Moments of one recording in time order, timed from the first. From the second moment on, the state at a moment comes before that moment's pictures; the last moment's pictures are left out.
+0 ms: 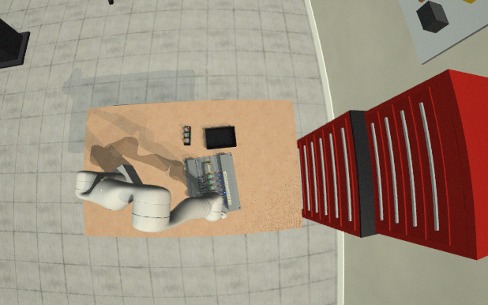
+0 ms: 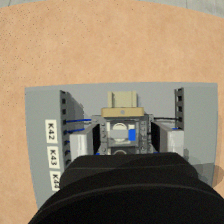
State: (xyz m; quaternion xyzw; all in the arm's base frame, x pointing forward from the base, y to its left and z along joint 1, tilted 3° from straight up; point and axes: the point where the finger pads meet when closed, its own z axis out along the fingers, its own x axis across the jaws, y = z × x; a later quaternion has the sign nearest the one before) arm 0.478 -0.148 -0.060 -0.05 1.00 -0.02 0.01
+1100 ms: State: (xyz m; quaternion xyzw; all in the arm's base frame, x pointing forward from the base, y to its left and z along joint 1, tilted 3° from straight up) arm 0.479 -0.149 -0.076 -0.05 1.00 -0.02 0.01
